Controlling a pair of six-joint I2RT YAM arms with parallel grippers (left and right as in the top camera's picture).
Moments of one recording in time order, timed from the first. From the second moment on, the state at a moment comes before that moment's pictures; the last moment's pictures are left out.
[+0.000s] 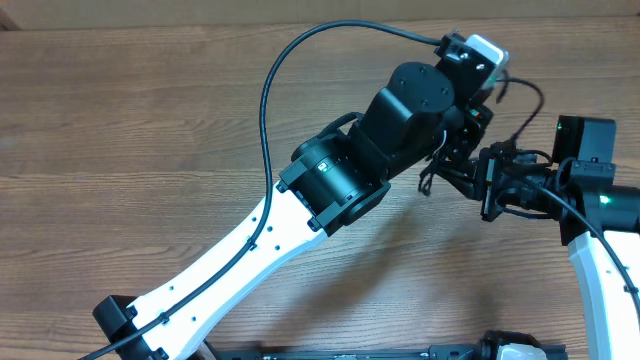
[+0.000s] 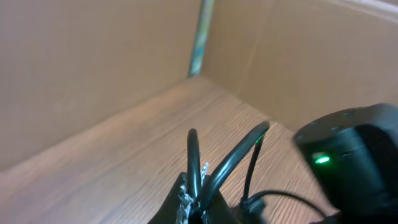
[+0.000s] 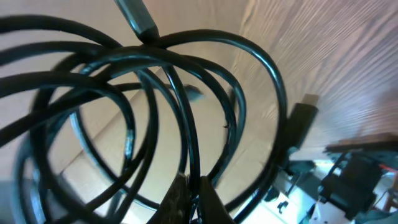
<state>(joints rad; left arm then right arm) -0.90 1.68 1.82 -0.43 0.00 -0.20 -0.11 1.17 1.10 -0.92 -0.97 1.42</state>
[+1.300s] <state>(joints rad) -0.88 1.68 1.82 -0.54 -0.15 -0.32 -0.11 1.16 1.10 -0.93 -0.78 1.25</state>
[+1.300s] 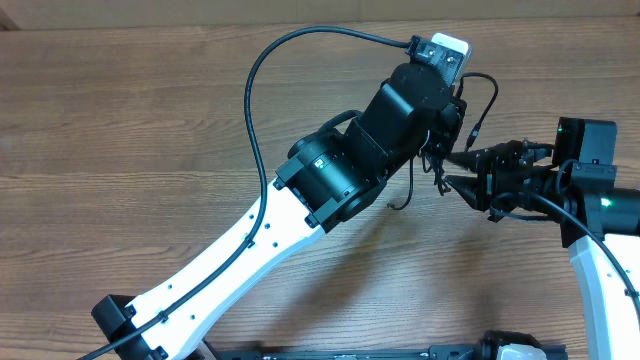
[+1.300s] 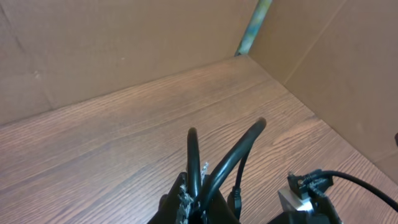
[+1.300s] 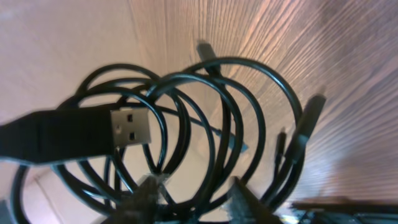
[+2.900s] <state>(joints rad) -0.84 1.68 1.82 -0.40 0.23 -0.18 -0.11 1.16 1.10 -0.91 -0.88 1.25</state>
